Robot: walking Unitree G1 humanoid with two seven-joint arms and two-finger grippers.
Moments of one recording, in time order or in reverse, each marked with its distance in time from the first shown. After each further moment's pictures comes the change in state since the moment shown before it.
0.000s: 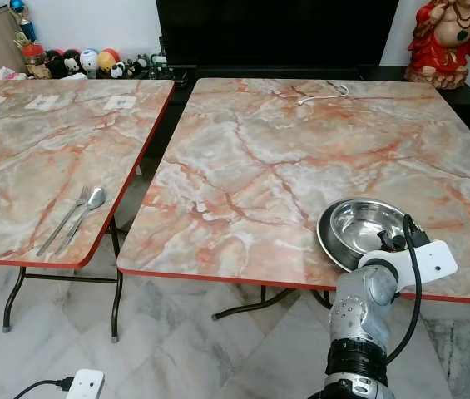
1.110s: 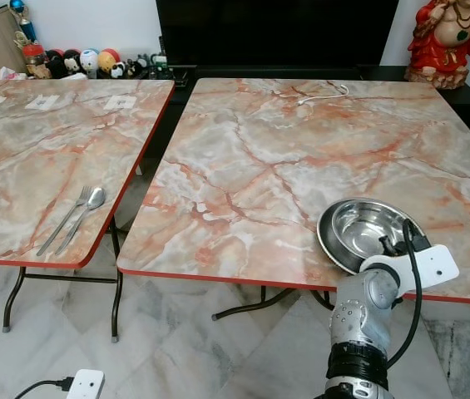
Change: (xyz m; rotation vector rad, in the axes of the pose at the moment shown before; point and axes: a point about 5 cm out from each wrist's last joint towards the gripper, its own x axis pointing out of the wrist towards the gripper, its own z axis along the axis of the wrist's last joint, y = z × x) left arm 0.000 0.000 0.000 -0.008 -0.001 -0.002; right arm 0.000 -0.006 0.001 -0.014 -0.034 -0.027
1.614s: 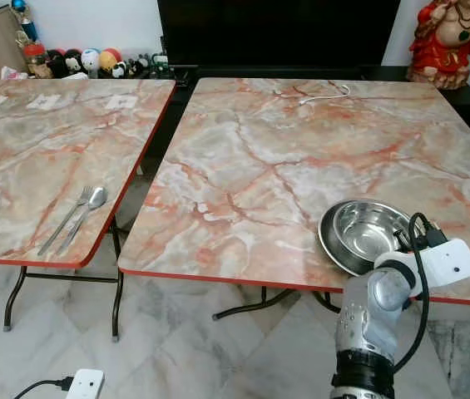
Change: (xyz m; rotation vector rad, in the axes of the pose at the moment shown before) left arm 0.001 0.000 0.002 -0.002 -0.006 0.004; right arm -0.008 -0.001 0.023 -0.134 -0.192 0.039
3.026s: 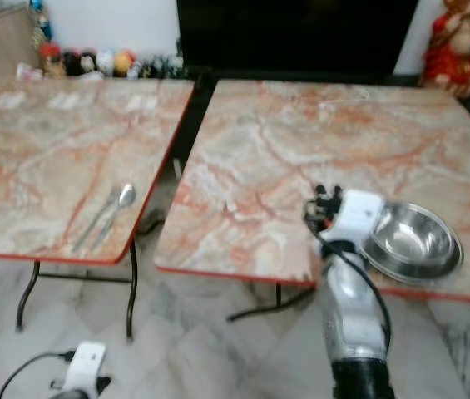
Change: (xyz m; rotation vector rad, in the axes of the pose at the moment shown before) left arm 0.006 0.014 0.040 0.031 -0.053 0.021; right arm -0.043 0.061 -0.011 -0.293 0.043 0.811
